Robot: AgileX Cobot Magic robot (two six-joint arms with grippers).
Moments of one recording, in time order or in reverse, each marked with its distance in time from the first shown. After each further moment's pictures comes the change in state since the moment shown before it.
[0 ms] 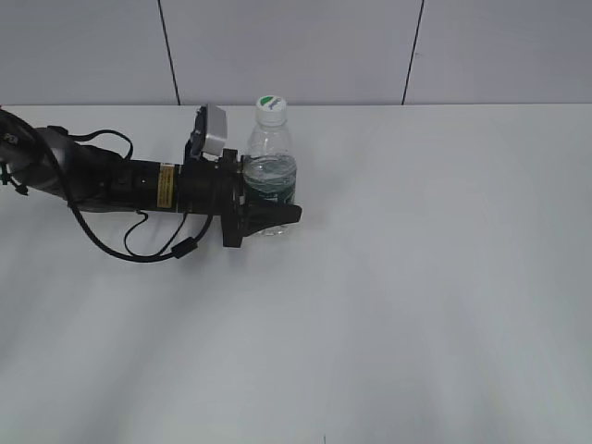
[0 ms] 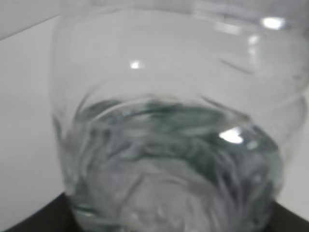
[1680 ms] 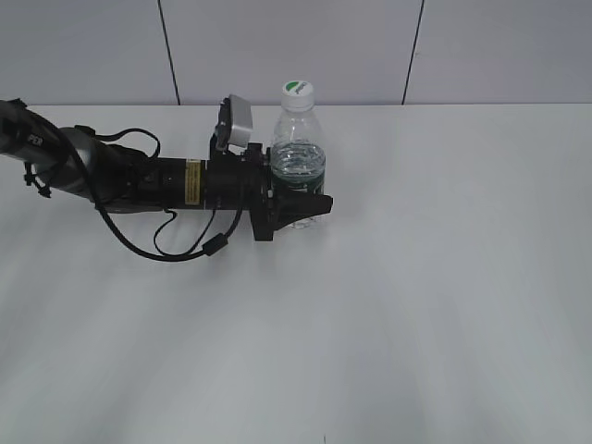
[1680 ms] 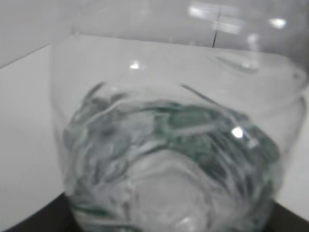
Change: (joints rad) left arm -0.090 -0.021 0.000 -0.112 0.000 -0.008; right arm 0.000 0.000 -0.004 0.030 -0.006 0.025
